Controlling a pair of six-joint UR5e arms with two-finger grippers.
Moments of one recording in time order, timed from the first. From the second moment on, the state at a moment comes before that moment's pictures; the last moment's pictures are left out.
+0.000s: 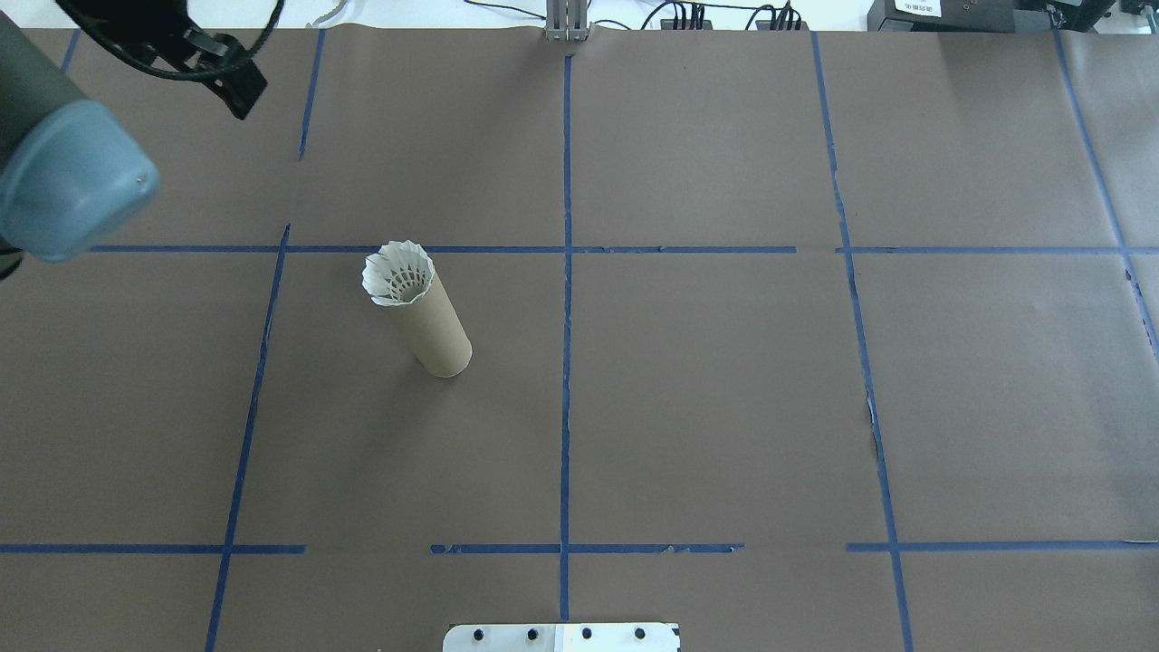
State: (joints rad) left arm -1.08 -2.23 -1.96 -1.06 -2.03 -0.24; right arm 1.56 -1.66 1.62 -1.49 2.30 0.08
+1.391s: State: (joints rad) left arm -1.44 -1.67 -1.65 -1.59 -2.30 0.02; right arm 1.56 -1.66 1.62 -1.49 2.30 0.08
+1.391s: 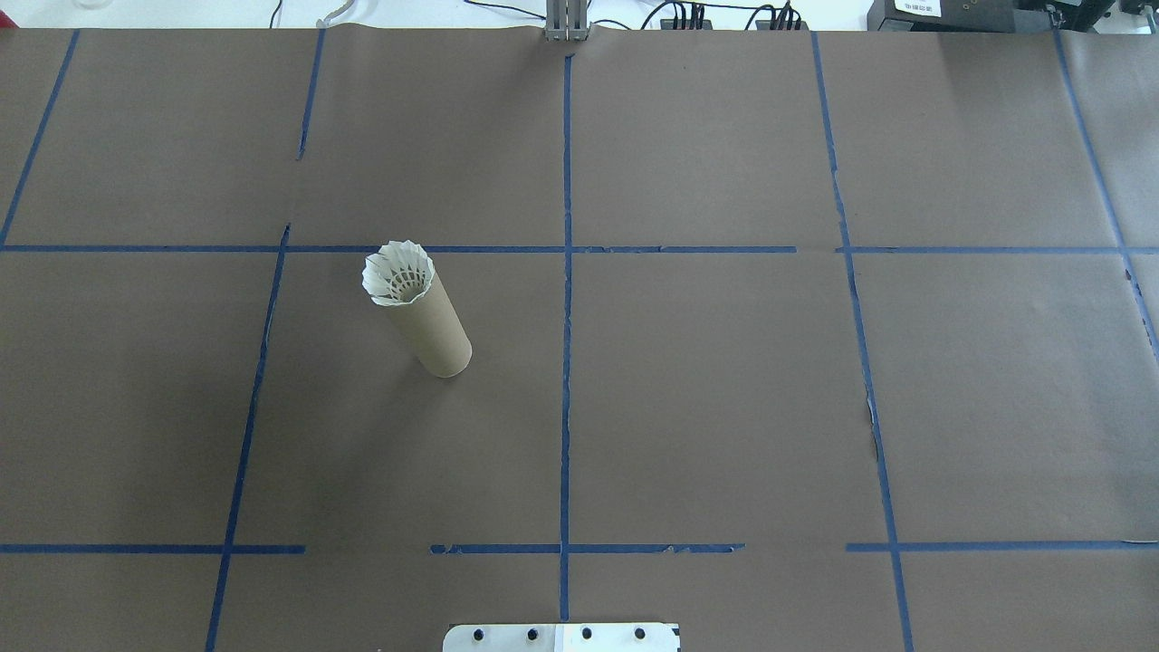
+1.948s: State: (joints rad) left arm -1.54 -1.59 -1.57 -1.60 -2.32 0.02; right arm 1.56 -1.66 1.62 -1.49 2.30 0.08
